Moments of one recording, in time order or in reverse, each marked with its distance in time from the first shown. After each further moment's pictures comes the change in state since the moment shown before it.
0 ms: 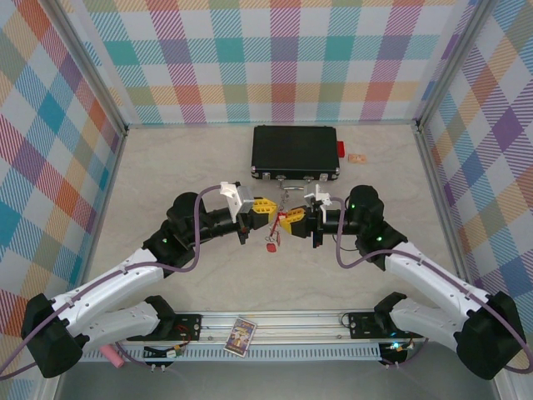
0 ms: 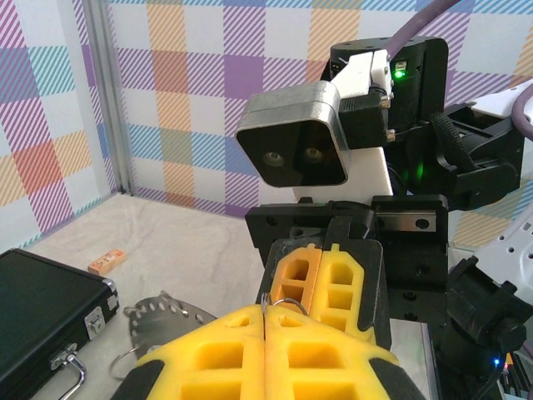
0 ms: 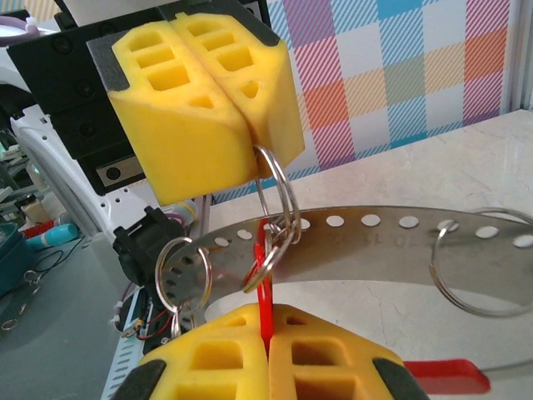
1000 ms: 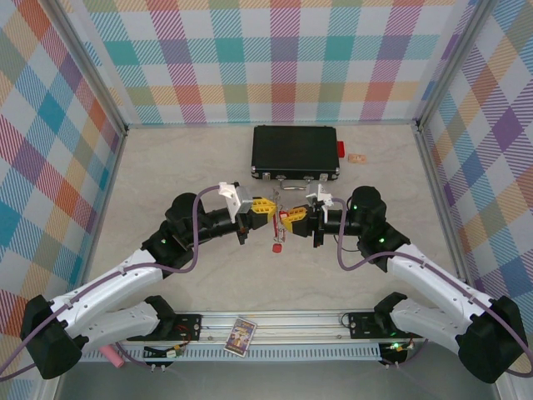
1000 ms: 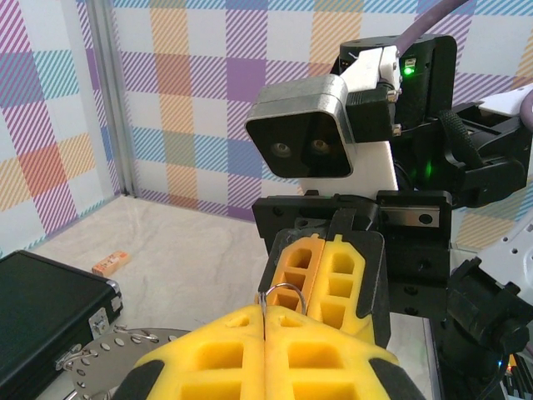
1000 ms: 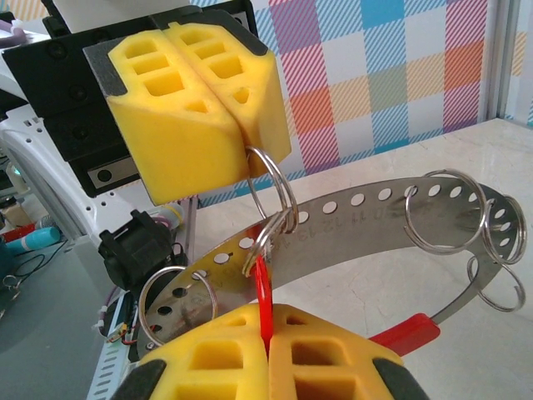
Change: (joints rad) left arm 0.000 -0.012 -0.005 -0.003 -0.007 0.003; right arm 0.000 -0.026 0.000 -0.020 0.035 -0.019
